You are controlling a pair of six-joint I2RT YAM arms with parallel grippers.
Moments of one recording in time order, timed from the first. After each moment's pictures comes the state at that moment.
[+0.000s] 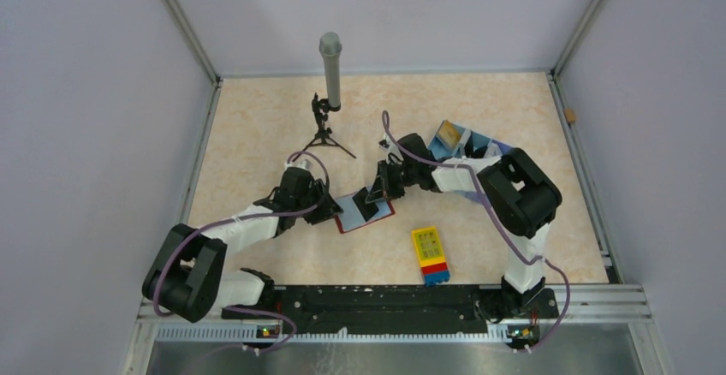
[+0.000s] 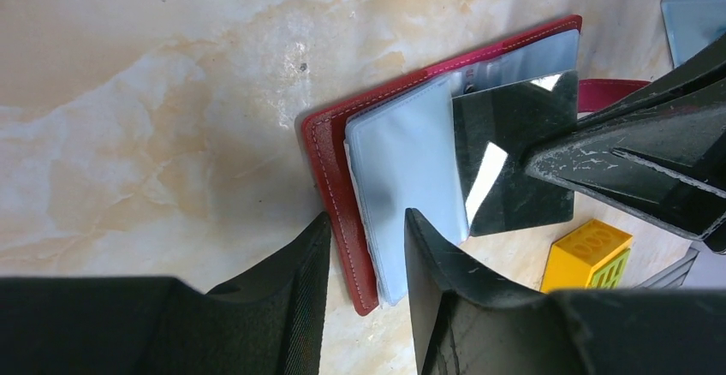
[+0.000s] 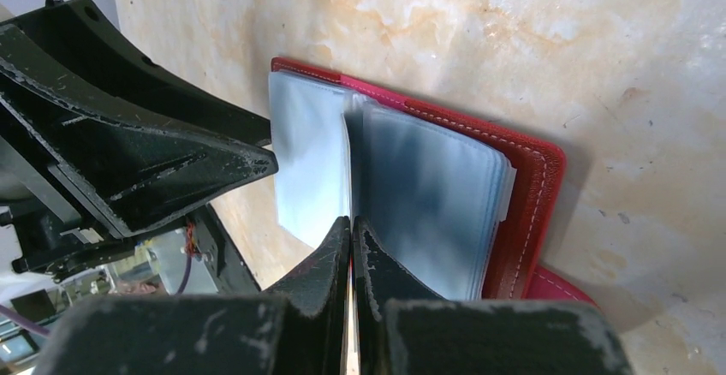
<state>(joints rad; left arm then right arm) -0.42 1.29 0.46 0.00 0.19 -0.82 0.65 1.91 1.02 0.11 -0.61 0.65</state>
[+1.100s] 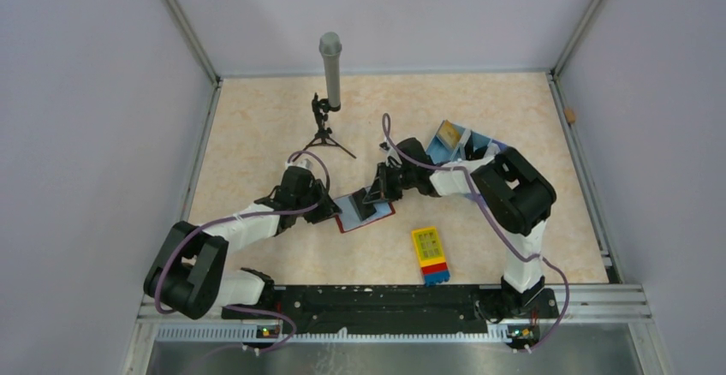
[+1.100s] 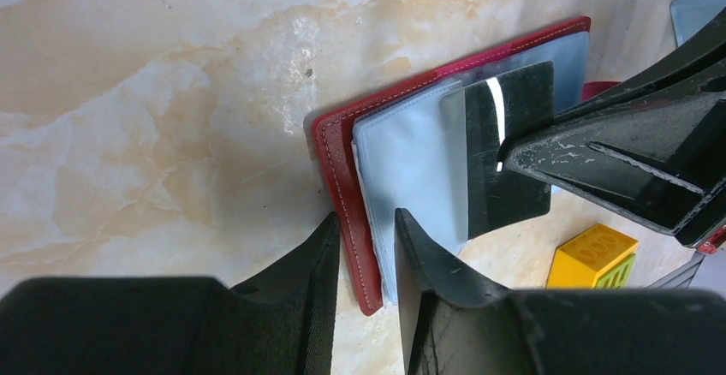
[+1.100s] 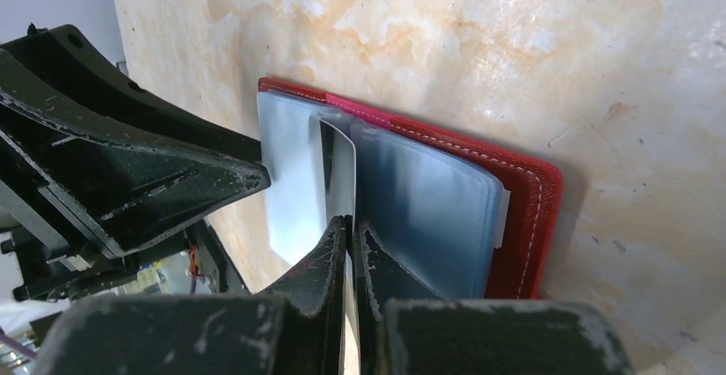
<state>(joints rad) -0.42 1.31 0.47 0.00 0.19 -0.81 0.66 1.95 0.99 0.20 -0.58 0.70</state>
